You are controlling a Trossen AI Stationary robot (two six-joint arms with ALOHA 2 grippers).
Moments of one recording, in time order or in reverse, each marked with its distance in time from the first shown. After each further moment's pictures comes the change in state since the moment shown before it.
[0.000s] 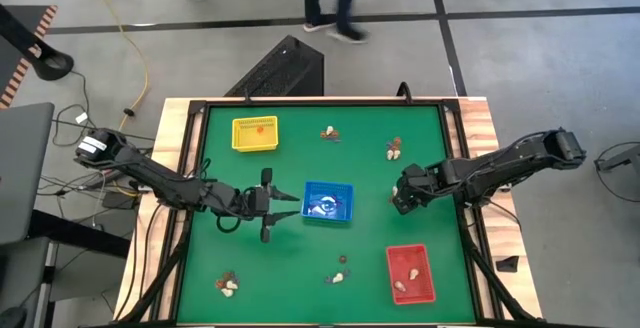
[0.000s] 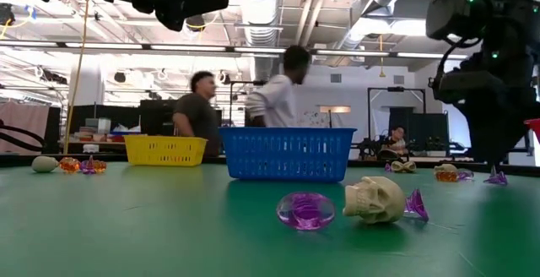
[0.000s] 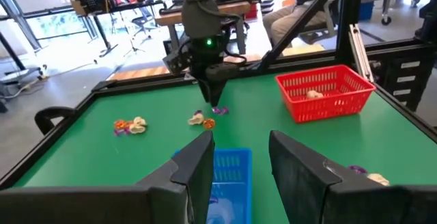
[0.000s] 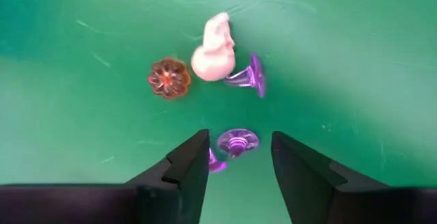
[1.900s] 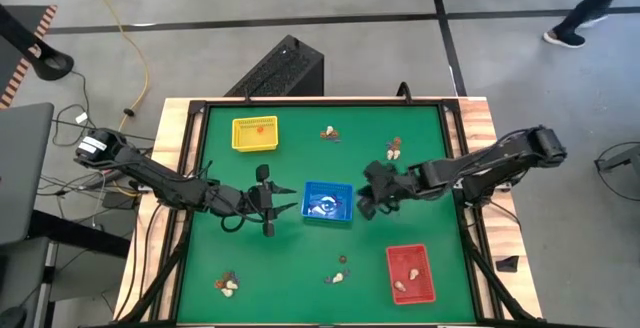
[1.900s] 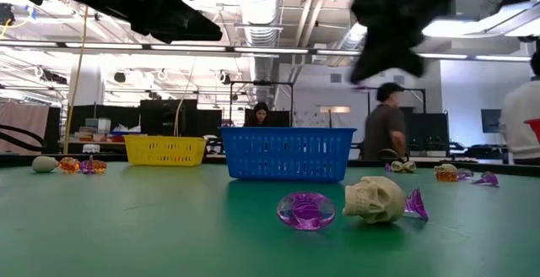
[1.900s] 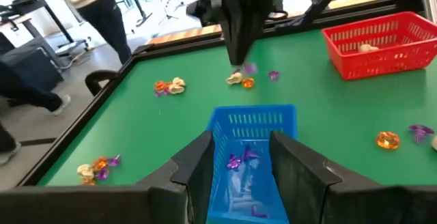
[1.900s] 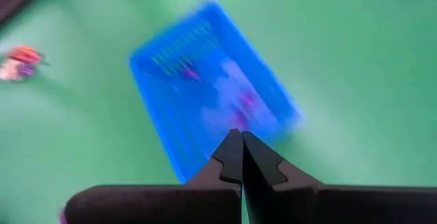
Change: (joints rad) left arm 0.004 0.001 0.002 -0.138 -0.150 0.017; right arm 0.073 0.277 0.358 0.446 0.216 -0.393
